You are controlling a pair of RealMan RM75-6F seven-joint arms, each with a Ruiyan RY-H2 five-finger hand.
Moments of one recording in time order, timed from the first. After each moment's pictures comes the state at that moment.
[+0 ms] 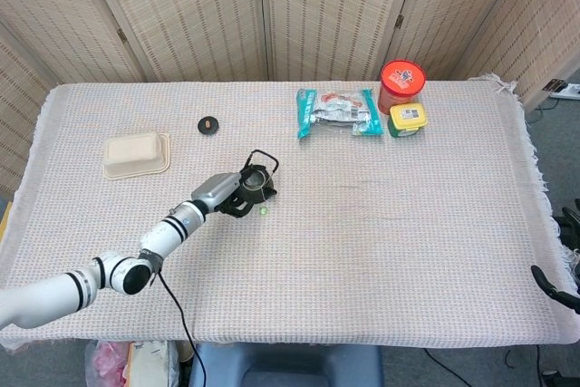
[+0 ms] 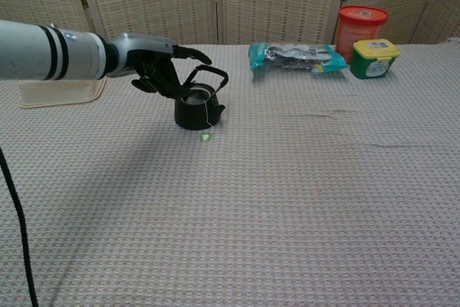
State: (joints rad) left arm -1.00 -1.43 -0.29 -1.36 1.02 0.48 -0.22; right arm -0.04 -1.04 0.08 -1.51 -1.62 1.75 0.31
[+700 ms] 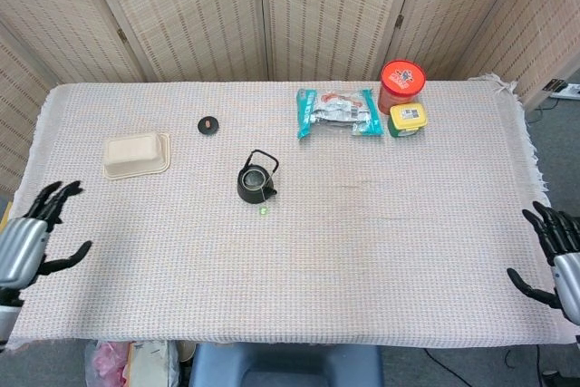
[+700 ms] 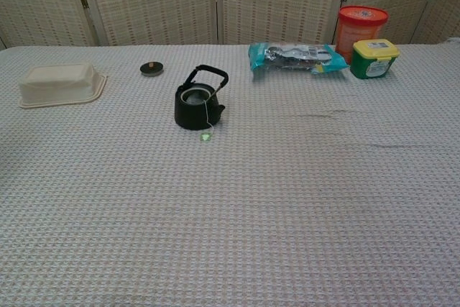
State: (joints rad) left arm -0.24 -0.93 -0.09 -1.79 1.50 1.44 -0.12; right arm 0.03 -1.03 0.06 -1.53 -1.62 1.56 0.24
